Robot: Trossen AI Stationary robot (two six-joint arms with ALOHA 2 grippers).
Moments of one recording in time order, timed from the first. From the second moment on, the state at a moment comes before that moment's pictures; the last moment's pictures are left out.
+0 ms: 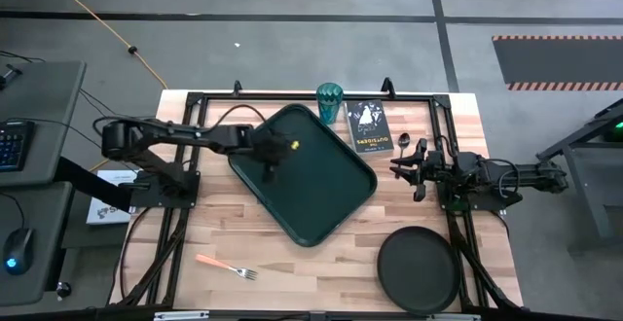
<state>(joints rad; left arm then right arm) 0.24 1.48 0.83 -0.39 -0.06 0.15 0.03 0.04 0.01 0.05 0.19 0.07</state>
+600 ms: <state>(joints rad) 0.25 1.49 0.67 -0.46 -0.10 0.23 0.03 0.05 0.01 0.05 0.19 0.07</state>
